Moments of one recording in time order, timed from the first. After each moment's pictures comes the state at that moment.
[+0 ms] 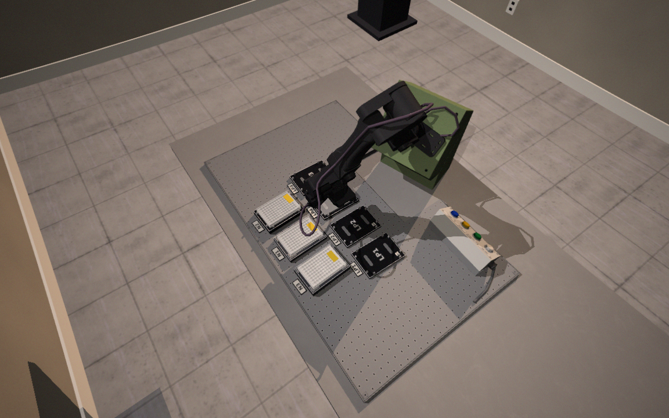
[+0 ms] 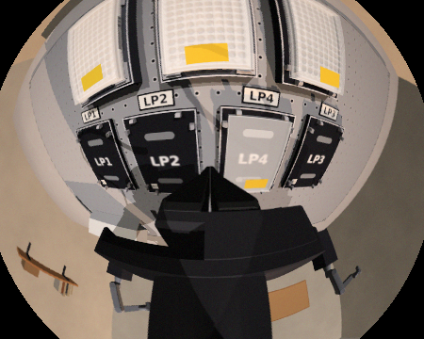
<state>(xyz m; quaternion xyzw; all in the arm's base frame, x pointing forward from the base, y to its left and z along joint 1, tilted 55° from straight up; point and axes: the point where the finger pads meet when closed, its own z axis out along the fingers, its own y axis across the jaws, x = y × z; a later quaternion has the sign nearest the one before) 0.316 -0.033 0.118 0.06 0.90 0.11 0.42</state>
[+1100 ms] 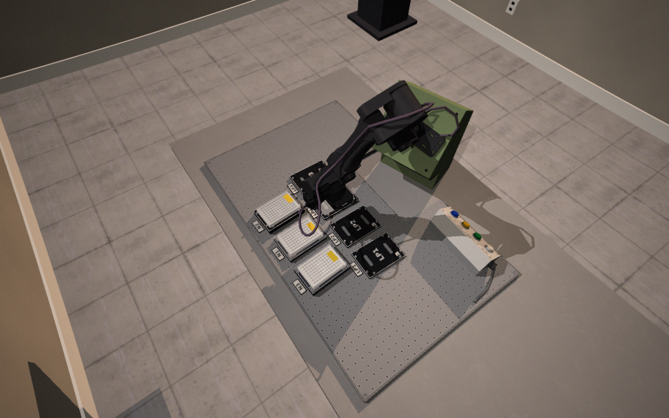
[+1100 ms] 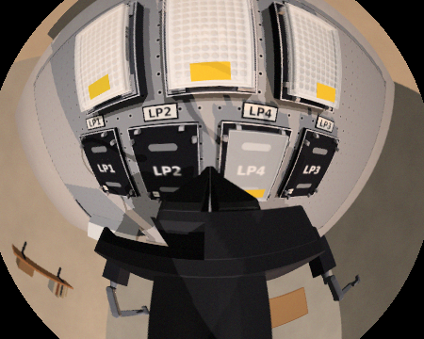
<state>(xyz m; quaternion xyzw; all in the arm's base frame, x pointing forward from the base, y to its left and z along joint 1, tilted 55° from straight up) 0.325 -0.035 0.131 0.06 0.89 0.11 0.44</state>
